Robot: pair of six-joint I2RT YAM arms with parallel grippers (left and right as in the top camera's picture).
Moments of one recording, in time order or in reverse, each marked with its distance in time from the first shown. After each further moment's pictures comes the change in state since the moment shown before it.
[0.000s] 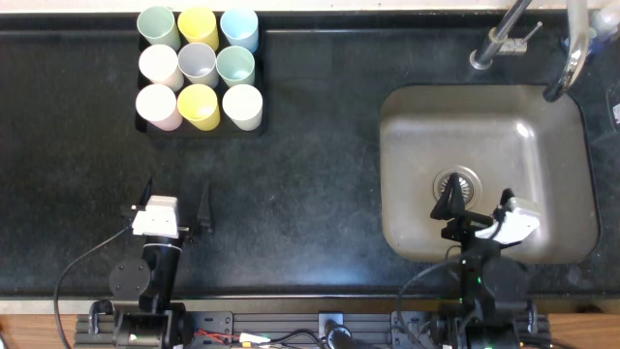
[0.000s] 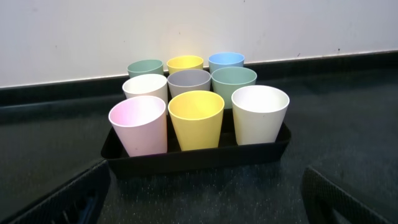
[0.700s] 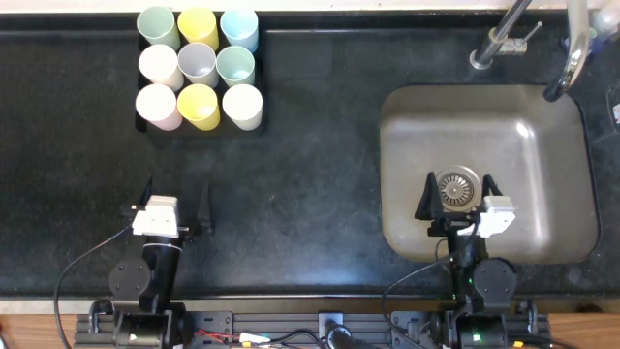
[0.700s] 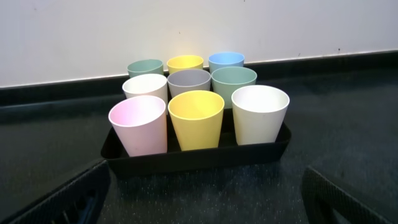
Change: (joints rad) left arm 0.000 0.000 0.000 0.000 0.000 0.000; right arm 0.019 -0.015 -0.161 0.209 -0.153 -0.114
